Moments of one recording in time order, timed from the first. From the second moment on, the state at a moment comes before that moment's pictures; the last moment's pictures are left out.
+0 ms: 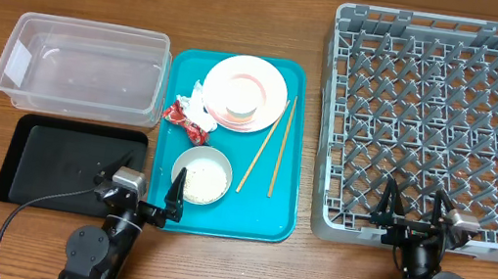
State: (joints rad) left arm -0.15 0.02 0.01 -0.07 0.11 -0.13; right arm 0.03 0.01 0.02 -0.03 0.00 0.30
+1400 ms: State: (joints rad) left arm -0.15 0.15 0.57 -0.37 0.30 -0.12; right arm 0.03 0.01 0.02 -0.03 0.00 0.30
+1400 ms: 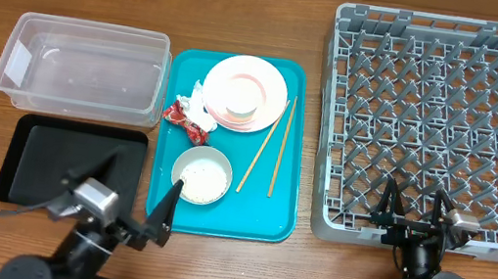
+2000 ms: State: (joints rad) left arm -0.15 1.47 1.84 -1.52 0.32 0.04; right arm 0.03 0.01 0.02 -0.03 0.00 0.30
